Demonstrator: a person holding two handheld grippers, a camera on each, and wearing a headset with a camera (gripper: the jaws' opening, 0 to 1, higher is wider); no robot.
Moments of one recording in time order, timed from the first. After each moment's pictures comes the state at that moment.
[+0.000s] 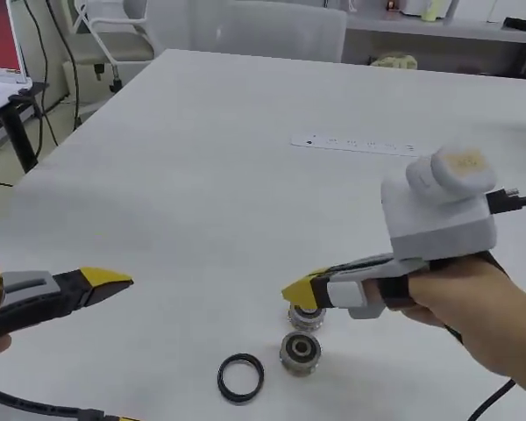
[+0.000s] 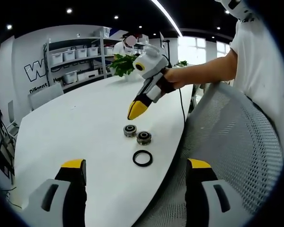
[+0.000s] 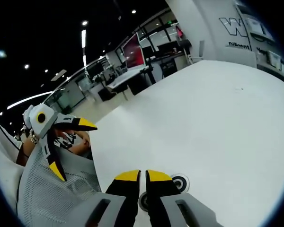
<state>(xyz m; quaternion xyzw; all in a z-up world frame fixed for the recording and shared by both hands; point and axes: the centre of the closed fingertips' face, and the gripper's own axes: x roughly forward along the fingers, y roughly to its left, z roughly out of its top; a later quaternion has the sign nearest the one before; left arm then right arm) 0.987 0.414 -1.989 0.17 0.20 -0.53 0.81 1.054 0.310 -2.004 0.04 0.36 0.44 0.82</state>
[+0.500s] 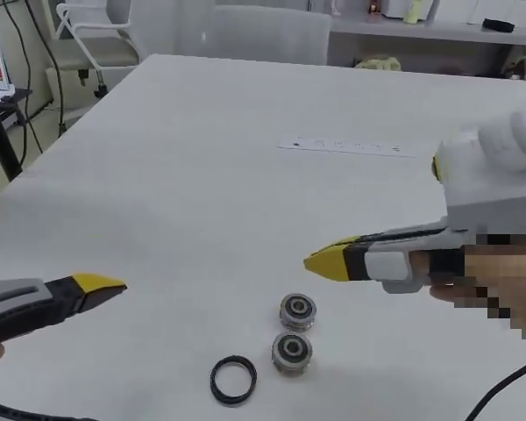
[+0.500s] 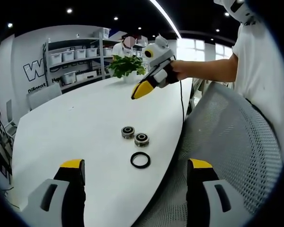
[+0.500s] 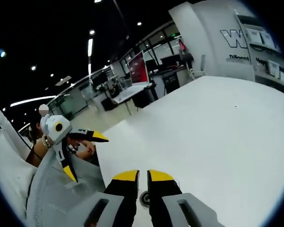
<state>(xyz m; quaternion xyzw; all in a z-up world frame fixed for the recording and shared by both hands) 0.985 0.411 -1.988 0.16 0.20 -0.54 0.80 1.040 0.281 -1.956 0.03 0.30 0.45 0.84</state>
